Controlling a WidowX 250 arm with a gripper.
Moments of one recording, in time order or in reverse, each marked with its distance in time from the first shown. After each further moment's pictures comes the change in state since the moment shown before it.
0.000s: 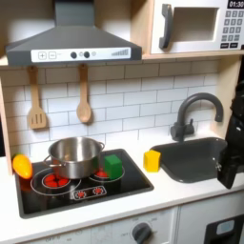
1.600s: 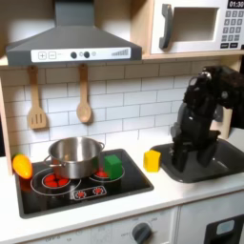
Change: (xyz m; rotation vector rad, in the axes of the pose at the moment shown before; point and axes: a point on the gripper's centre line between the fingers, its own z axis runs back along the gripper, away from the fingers) arm 0.077 0.038 -0.015 0.058 -0.036 0.031
